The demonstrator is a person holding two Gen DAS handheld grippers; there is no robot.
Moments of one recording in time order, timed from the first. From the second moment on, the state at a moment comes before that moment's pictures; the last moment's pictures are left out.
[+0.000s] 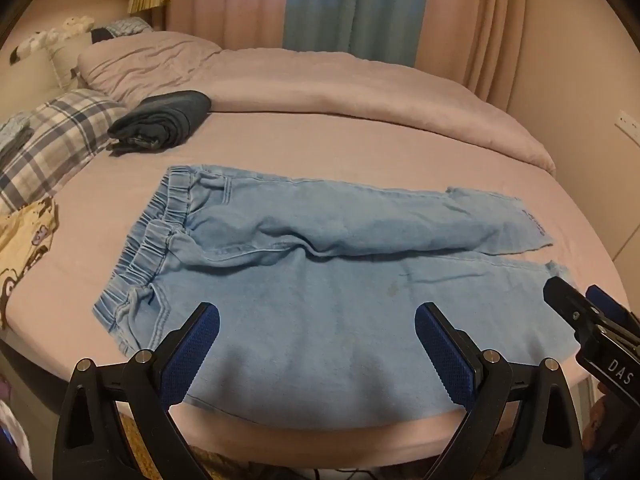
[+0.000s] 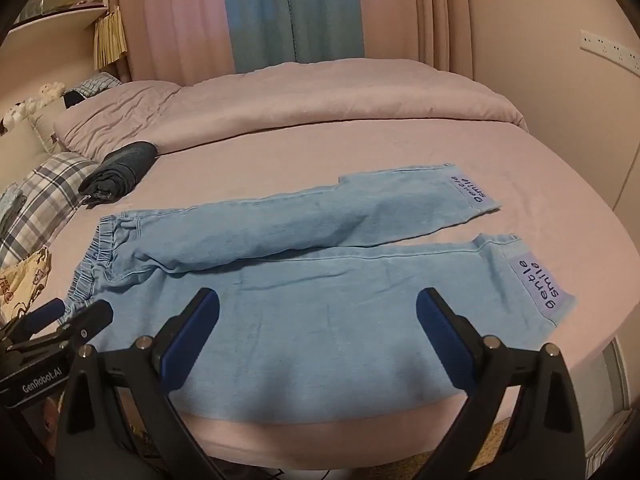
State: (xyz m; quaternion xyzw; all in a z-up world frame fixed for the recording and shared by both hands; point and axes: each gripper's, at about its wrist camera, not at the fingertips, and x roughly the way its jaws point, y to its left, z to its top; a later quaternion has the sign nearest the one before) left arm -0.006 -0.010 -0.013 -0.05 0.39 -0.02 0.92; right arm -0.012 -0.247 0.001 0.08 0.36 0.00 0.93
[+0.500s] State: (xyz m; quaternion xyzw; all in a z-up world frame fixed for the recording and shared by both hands) left arm -0.005 -0.016 -0.013 -0.04 0.39 -0.02 0.92; right arm -0.014 -0.248 0.001 0.09 0.36 -0.01 0.93
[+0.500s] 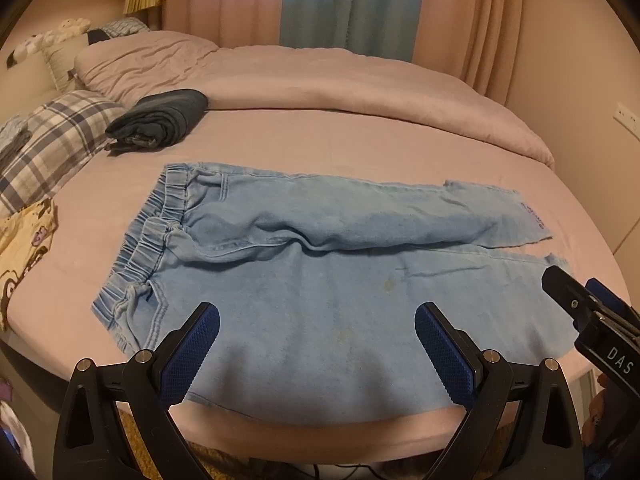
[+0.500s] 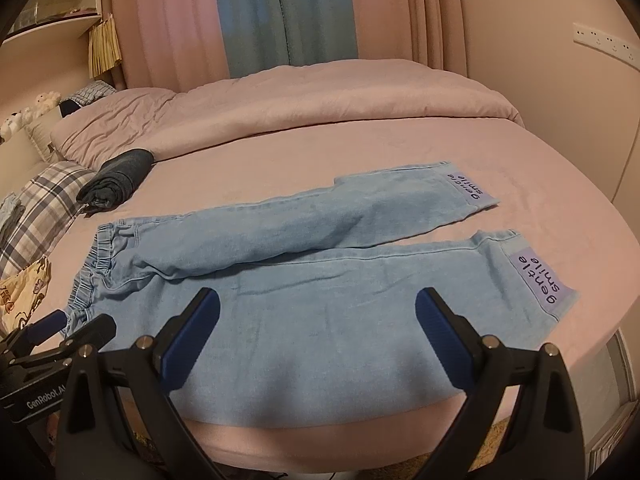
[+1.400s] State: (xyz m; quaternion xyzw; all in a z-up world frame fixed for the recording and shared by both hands) left arm -0.006 -0.022 -0.011 -0.04 0.40 -0.03 0.92; right arm -0.015 -0.243 0.002 0.09 0.36 -0.01 0.93
